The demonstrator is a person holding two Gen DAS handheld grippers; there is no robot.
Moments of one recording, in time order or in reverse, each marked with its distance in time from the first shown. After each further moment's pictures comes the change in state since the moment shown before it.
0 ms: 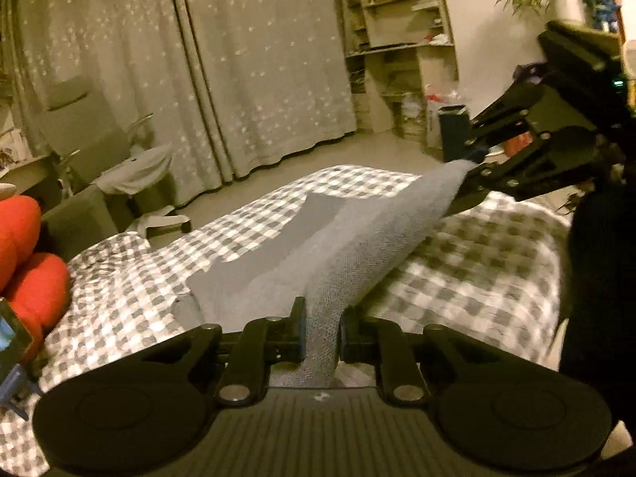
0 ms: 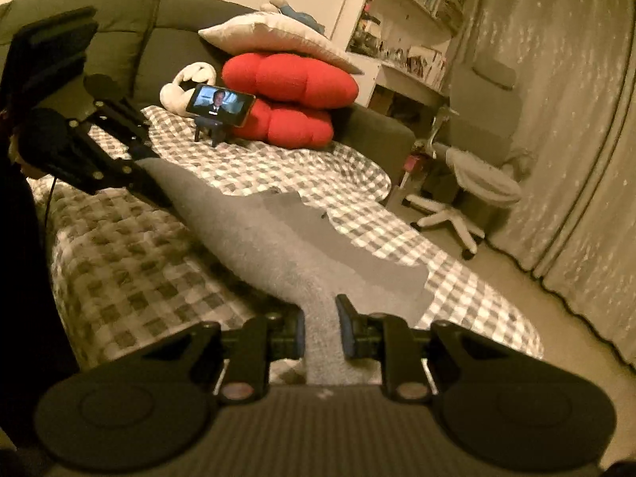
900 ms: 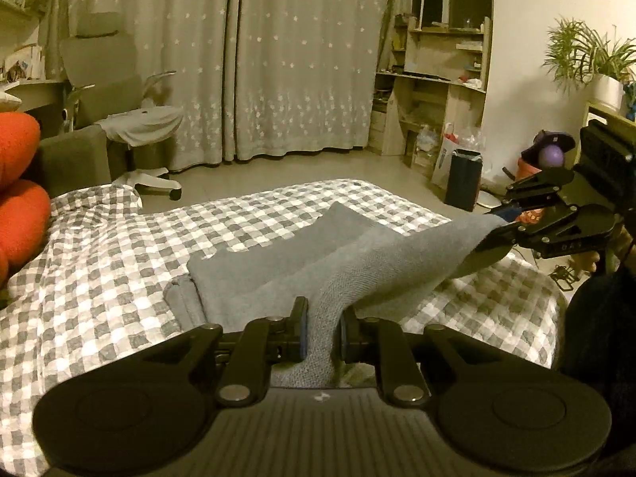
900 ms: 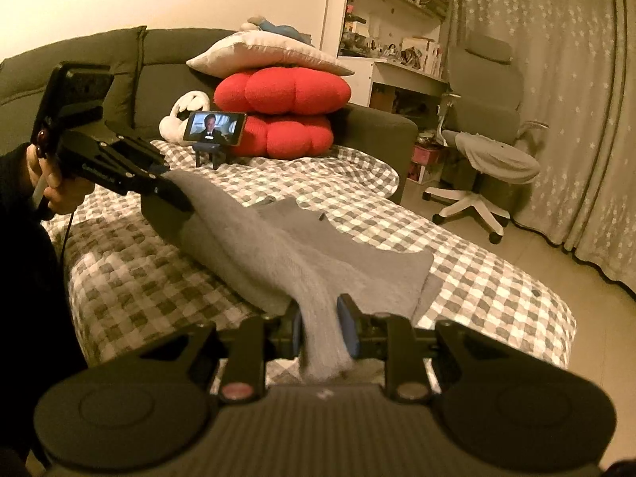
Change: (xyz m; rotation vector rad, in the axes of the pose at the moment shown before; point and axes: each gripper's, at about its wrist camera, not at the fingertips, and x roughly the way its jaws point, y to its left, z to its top) left arm 0.023 0.050 0.003 -0.256 -0.019 -0.067; right arm 0.002 -0.044 -0.016 0.148 -0.042 0.107
